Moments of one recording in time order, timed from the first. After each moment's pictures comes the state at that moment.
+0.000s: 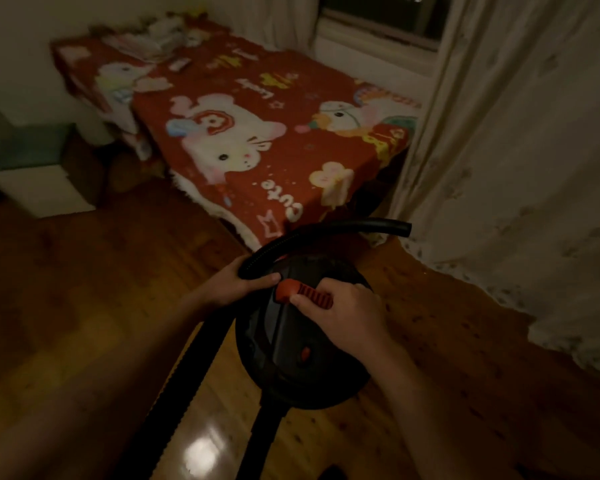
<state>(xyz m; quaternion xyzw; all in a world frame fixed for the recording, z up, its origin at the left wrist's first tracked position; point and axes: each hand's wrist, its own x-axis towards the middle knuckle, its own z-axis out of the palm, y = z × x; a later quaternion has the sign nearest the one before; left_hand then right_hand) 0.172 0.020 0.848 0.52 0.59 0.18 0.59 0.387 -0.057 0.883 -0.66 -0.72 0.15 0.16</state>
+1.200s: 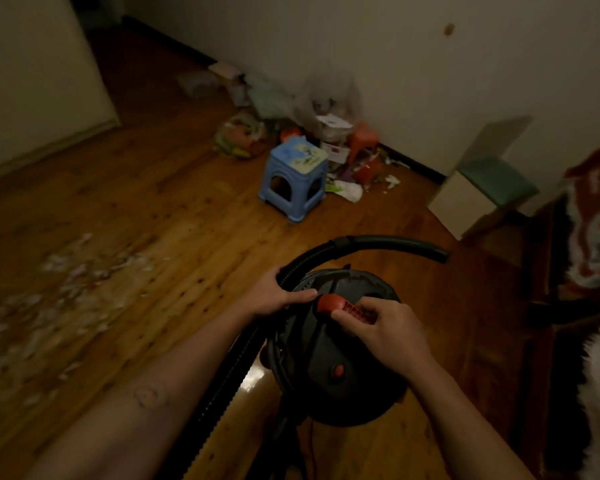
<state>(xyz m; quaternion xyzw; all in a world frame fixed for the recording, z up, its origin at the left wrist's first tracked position) -0.349 -0.386 0.819 0.04 0.75 0.56 0.36 -0.217 -0.205 0.884 -0.11 -0.96 0.24 -0.01</state>
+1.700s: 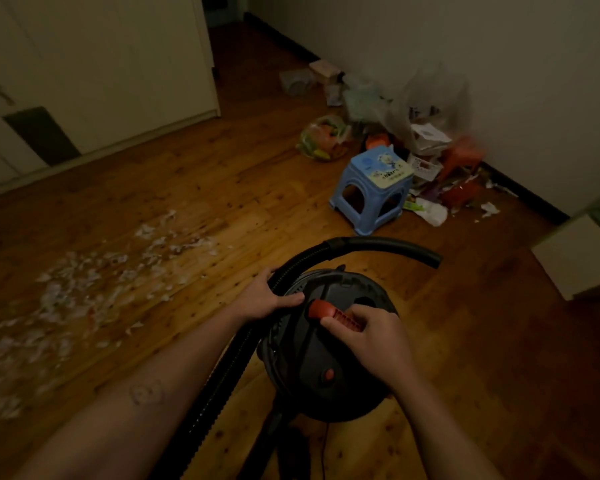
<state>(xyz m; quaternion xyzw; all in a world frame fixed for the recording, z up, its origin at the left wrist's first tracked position) -0.420 -0.436 0.803 -0.10 0.78 0.54 0.30 -0.351 -0.215 0.840 0.01 -0.95 0.29 -0.08</state>
